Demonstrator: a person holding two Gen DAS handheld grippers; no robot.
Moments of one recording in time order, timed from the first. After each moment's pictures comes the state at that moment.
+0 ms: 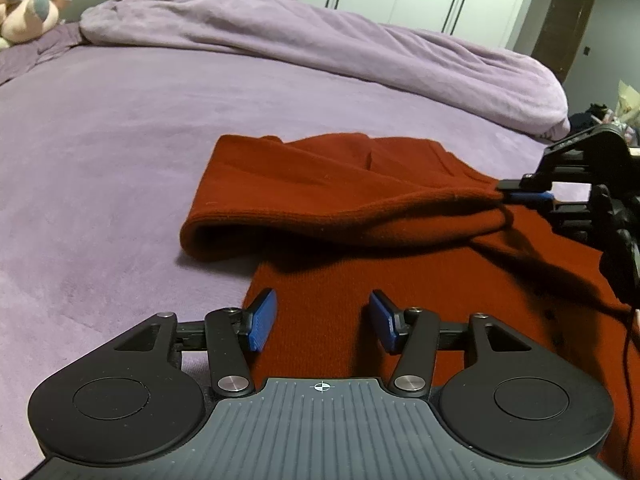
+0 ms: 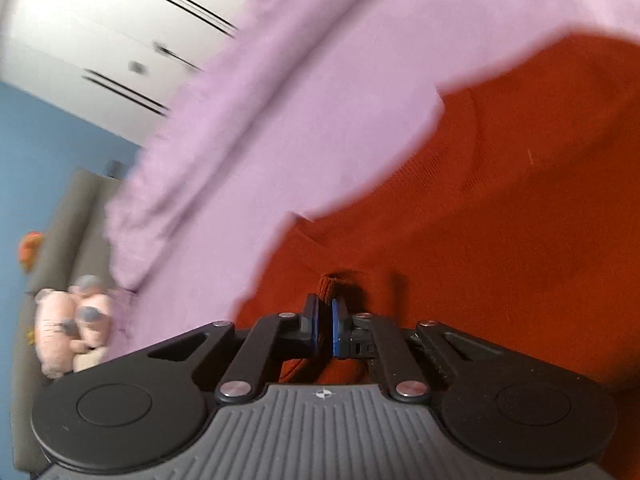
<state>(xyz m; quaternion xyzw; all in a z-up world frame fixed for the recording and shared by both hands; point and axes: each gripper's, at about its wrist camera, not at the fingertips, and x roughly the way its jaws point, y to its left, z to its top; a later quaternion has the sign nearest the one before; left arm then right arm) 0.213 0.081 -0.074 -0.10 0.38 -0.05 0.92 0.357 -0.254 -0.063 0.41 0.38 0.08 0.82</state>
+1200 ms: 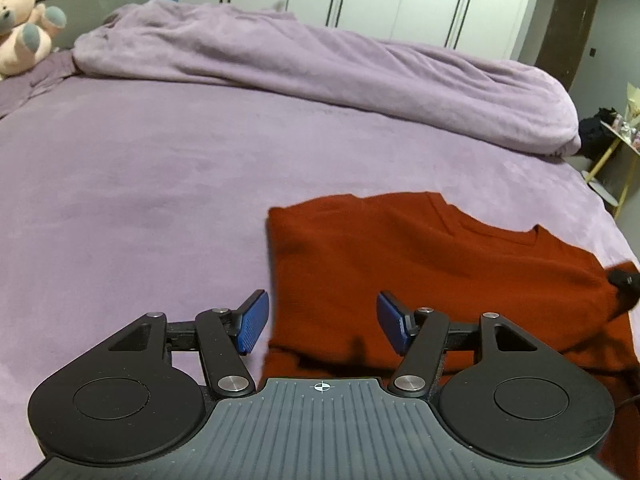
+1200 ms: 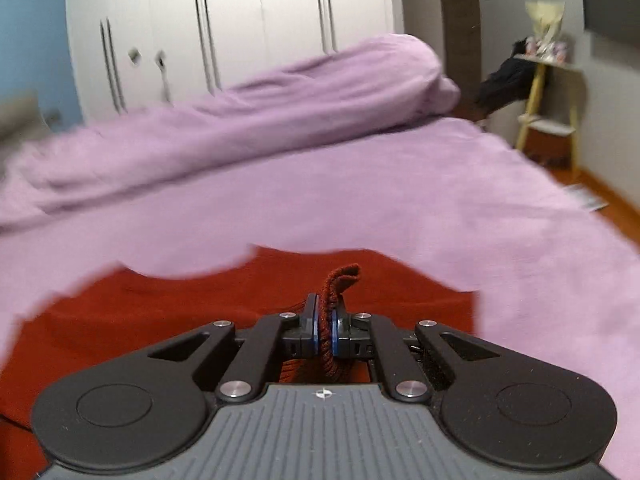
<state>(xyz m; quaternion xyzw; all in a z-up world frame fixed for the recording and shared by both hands) 0.272 0.058 -0.044 -0.08 0.37 -0.03 0.92 0.294 -0.323 -0.047 0.06 0.30 -0.10 0.95</state>
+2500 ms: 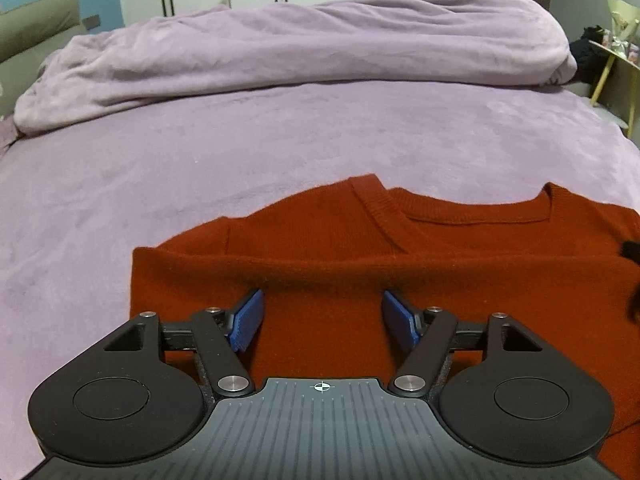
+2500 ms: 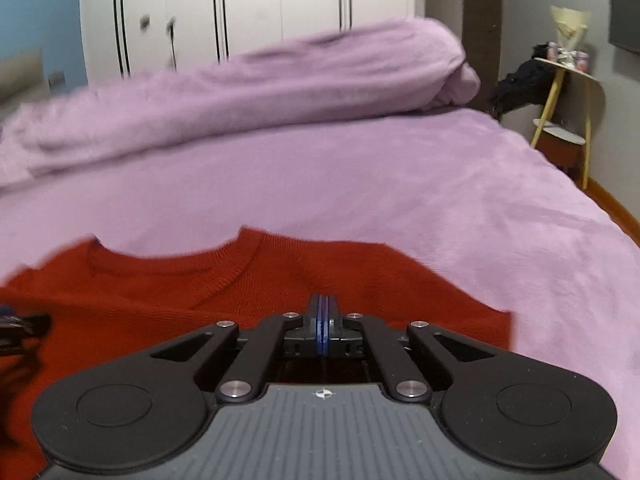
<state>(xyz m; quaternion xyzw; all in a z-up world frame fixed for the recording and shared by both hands) 0.365 -0.055 -0.085 0.04 0.39 -0.04 0.92 0.322 -0.326 -0.061 0.05 0.30 -0.07 0.95</state>
